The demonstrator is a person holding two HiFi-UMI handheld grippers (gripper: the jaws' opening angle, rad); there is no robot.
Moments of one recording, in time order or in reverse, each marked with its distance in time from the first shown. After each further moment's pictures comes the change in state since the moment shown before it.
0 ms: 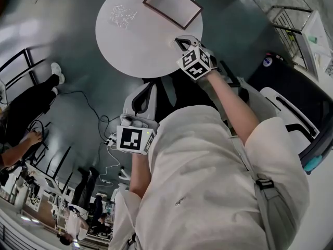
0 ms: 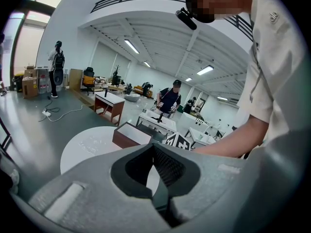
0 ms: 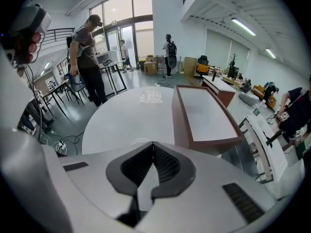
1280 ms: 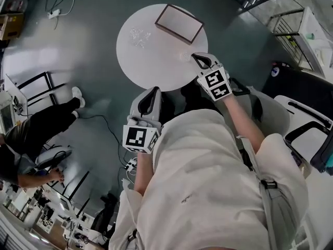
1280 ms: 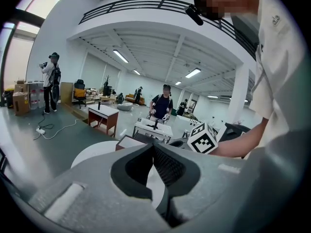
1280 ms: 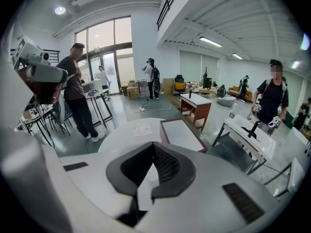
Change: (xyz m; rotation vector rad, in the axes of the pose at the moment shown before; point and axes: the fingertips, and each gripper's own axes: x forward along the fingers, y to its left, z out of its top) left arm -0.048 0.007 0.028 0.133 -0.085 -0.059; right arm -0.123 0.011 0.052 0.218 -0.271 -0.151
